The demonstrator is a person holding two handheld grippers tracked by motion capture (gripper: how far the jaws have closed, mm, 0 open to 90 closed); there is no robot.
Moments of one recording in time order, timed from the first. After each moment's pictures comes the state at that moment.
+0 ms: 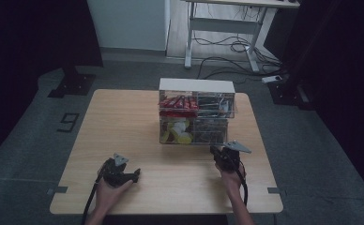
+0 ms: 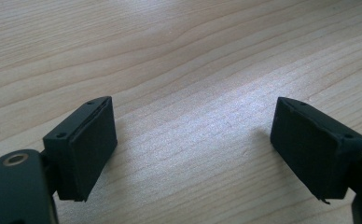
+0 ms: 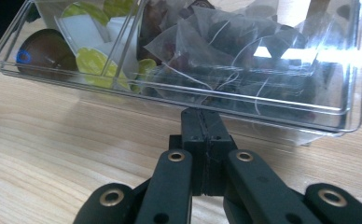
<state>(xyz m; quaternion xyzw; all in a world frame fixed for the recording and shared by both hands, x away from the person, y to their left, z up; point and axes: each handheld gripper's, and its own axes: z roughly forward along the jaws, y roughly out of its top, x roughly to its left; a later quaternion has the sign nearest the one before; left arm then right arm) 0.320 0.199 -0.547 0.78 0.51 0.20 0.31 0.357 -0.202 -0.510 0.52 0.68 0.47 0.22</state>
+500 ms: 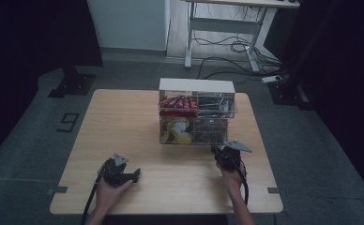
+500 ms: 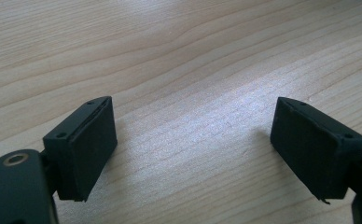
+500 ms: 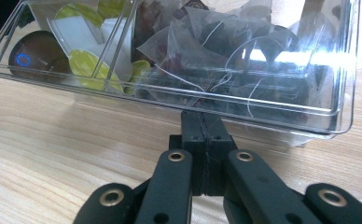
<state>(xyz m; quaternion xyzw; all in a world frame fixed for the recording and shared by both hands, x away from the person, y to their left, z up) 0.320 0.199 -0.547 0.78 0.51 0.20 0.31 0.360 -0.205 -0.512 0.52 0.68 0.47 0.22</state>
